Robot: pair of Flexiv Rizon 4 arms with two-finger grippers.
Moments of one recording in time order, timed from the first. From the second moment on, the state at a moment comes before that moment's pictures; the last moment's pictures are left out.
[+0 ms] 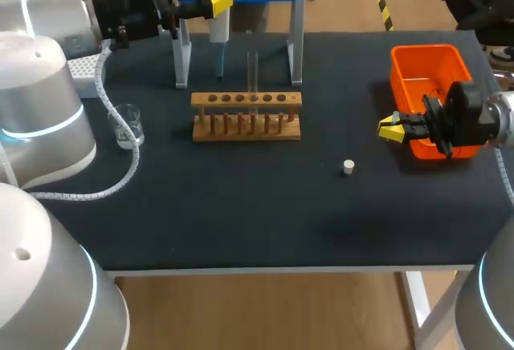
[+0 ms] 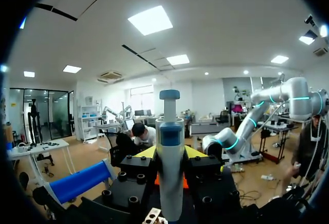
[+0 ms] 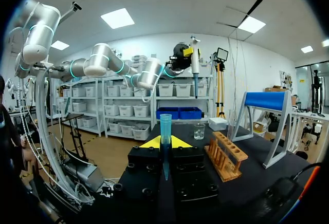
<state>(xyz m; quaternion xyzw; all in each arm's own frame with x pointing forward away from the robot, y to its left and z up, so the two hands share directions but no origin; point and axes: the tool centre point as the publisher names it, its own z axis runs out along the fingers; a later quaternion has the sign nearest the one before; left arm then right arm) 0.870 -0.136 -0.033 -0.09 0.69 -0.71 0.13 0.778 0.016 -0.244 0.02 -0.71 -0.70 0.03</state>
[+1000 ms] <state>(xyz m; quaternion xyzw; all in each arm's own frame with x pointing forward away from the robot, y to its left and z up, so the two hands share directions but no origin) 0.830 -0.193 0.004 -0.05 0.67 -0.73 0.09 0.778 0.016 -0.244 0.02 -0.71 -0.70 0.03</state>
